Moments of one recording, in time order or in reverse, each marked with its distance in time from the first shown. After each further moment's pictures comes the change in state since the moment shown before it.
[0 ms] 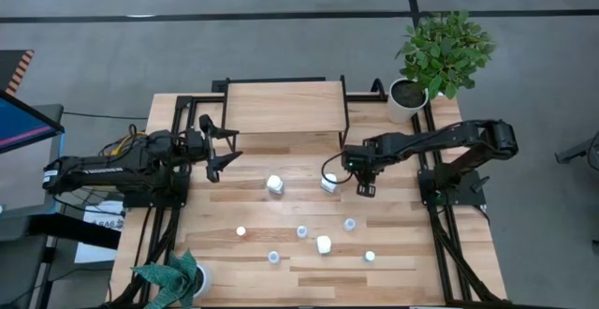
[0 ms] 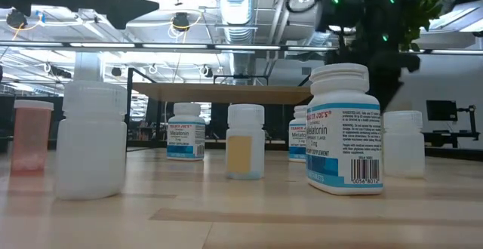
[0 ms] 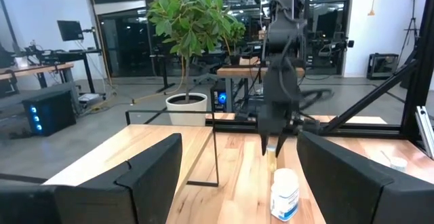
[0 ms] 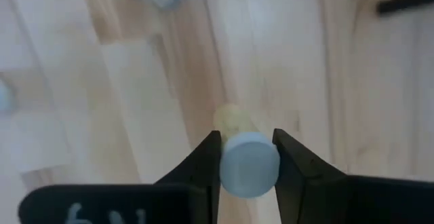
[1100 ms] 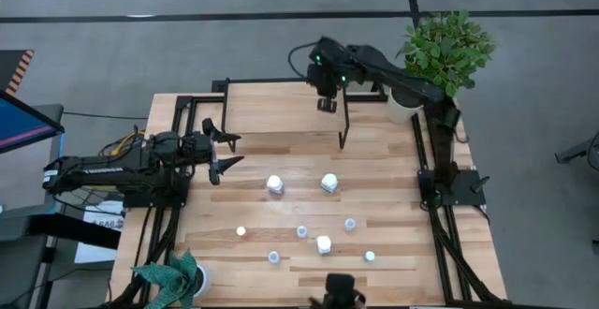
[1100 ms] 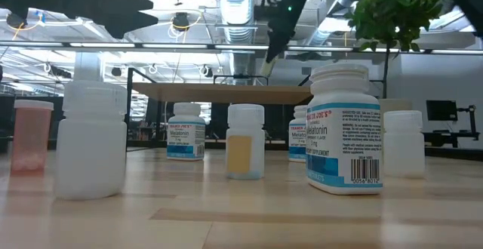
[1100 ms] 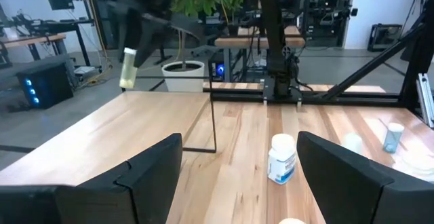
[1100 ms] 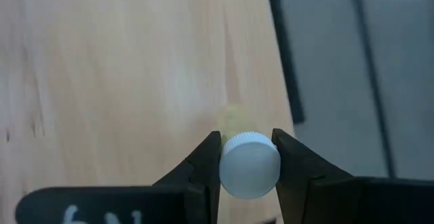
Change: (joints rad) left arm 0.000 0.001 0.000 -0.120 0.001 -0.008; right arm -0.458 0.497 1.146 -0.276 0.022 -0.559
